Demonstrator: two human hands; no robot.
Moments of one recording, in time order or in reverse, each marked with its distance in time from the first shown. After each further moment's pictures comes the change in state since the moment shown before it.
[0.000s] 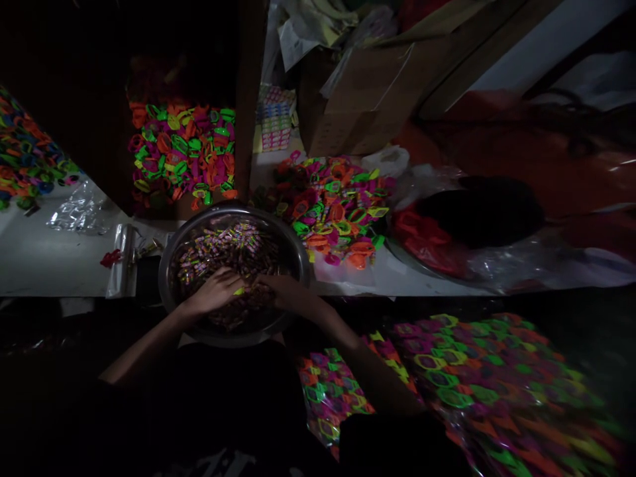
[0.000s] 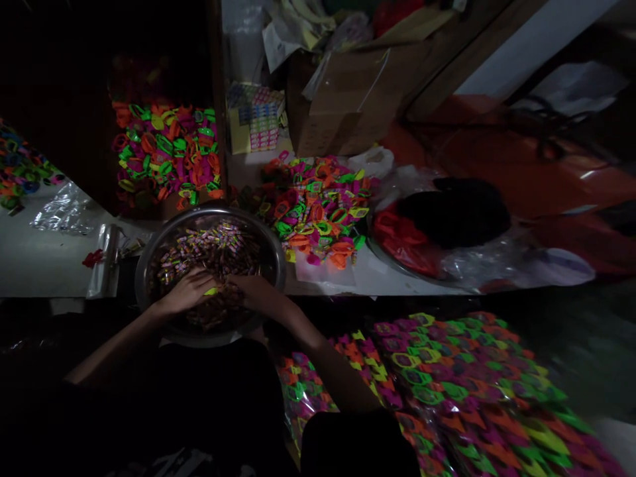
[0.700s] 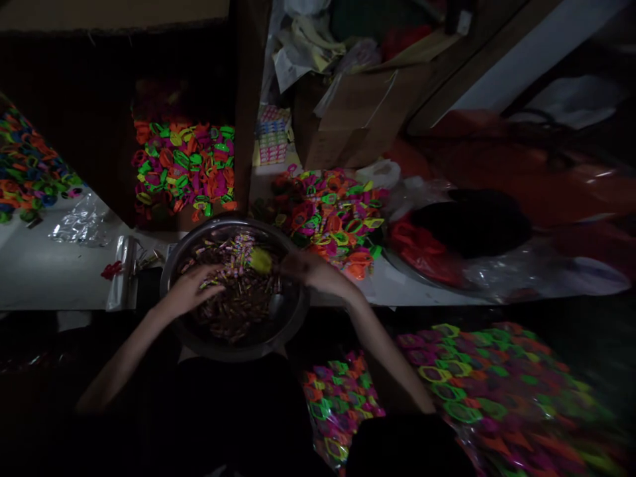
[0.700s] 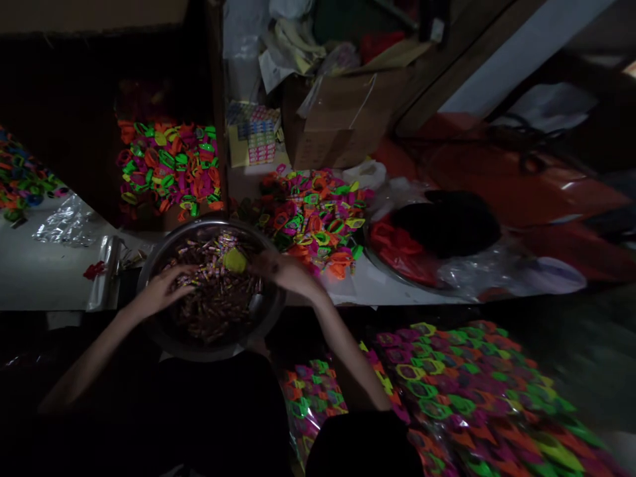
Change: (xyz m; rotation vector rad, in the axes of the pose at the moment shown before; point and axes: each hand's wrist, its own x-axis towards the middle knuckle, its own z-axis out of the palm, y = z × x) left_hand -0.032 -0.029 -0.051 -0.465 0.122 -0.379; right_hand 0.002 0.042 -0.055 0.128 0.354 0.138
